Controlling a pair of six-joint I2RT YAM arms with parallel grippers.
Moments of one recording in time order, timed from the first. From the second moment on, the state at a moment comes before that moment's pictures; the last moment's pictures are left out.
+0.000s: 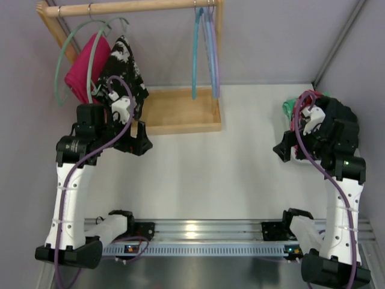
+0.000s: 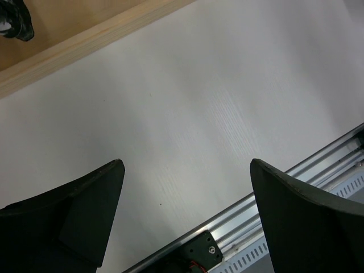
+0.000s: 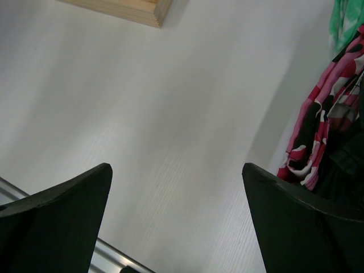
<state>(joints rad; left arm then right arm) -0.09 1.04 1.43 -1.13 0.41 0.10 -0.23 0.84 1.08 -0.92 -0.64 -0.28</state>
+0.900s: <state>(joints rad) -0.09 1.34 2.03 -0.77 0.52 -0.26 -0.22 0.89 1.08 -0.83 -0.64 -0.19</state>
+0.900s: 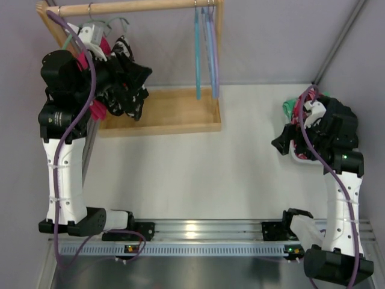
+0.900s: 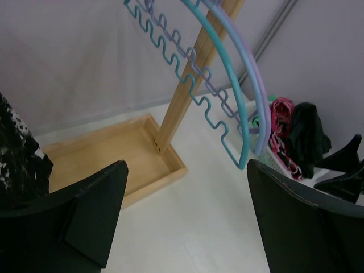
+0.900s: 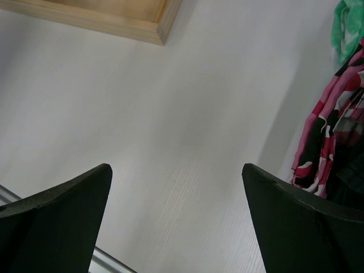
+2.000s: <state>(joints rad) 0.22 1.47 2.17 -0.82 0.24 -0.24 -0.19 0.87 1.07 -0.82 -0.62 -0.18</state>
